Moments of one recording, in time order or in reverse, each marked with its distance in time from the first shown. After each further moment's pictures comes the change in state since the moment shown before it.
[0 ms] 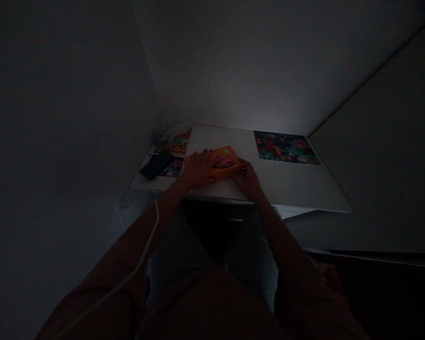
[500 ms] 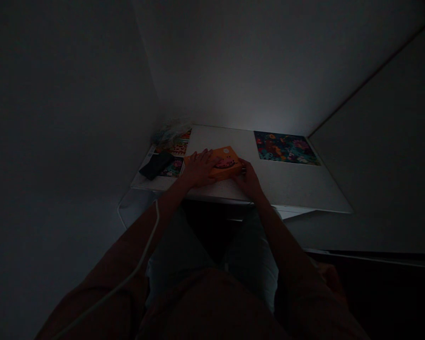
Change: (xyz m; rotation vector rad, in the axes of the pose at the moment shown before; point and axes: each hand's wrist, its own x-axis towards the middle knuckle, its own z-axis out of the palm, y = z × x) left_hand 0.001 0.001 -0.002 0.027 -0.028 -0.025; right_hand 0.000 -0.003 0.000 0.002 0.011 0.016
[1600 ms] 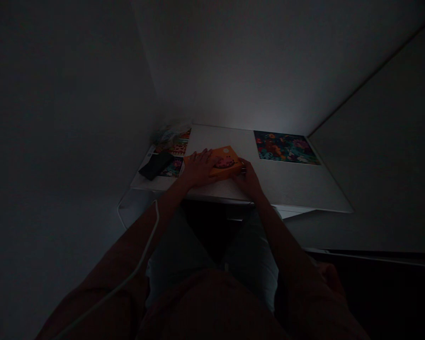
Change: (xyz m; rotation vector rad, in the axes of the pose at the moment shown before) left_hand 0.000 0.000 0.005 -0.032 0.060 0.019; right_hand 0.001 0.002 0.000 0.066 -0.007 0.015
